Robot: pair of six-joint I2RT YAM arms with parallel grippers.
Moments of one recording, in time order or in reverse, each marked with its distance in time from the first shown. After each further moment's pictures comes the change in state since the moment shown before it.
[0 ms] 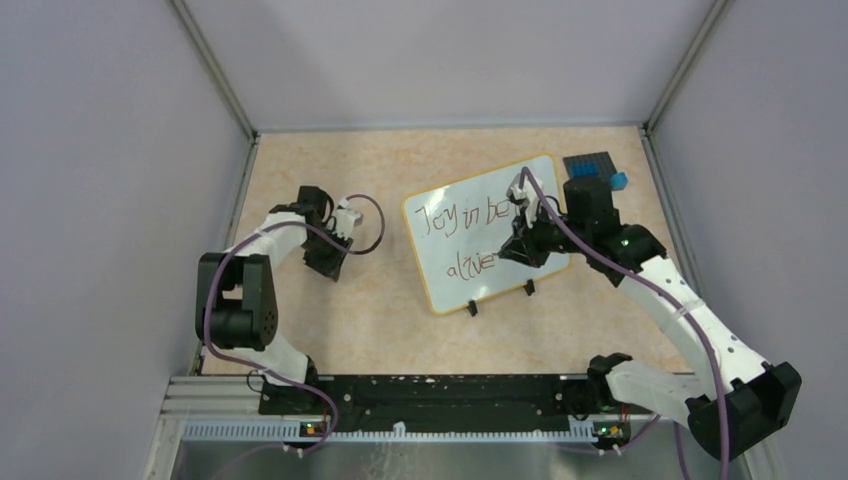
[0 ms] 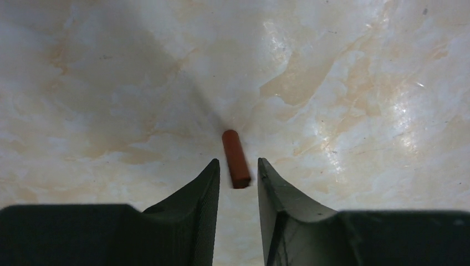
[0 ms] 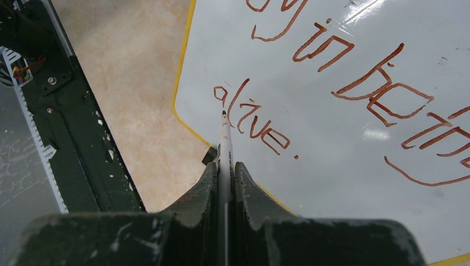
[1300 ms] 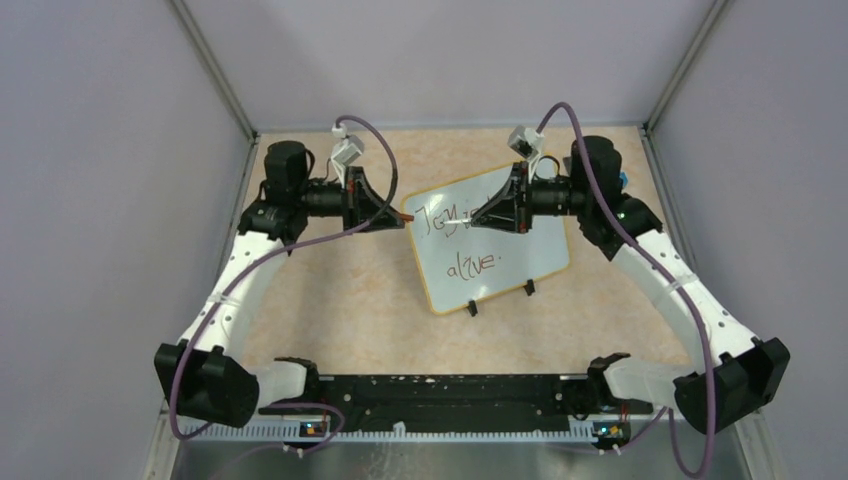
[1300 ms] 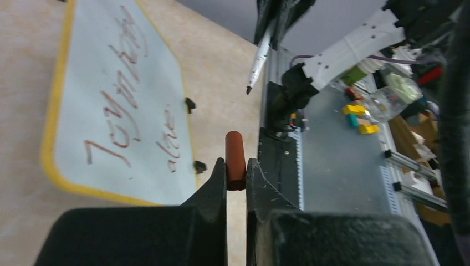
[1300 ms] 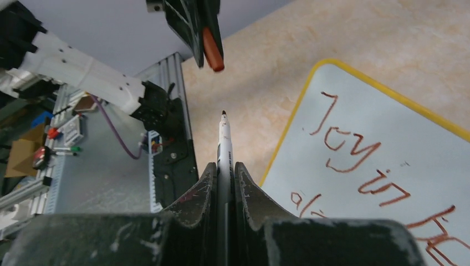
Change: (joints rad) left arm -0.106 -0.381 0.192 0.381 1.108 -0.490; right arm -0.021 0.128 0.179 0.245 -0.344 0.311
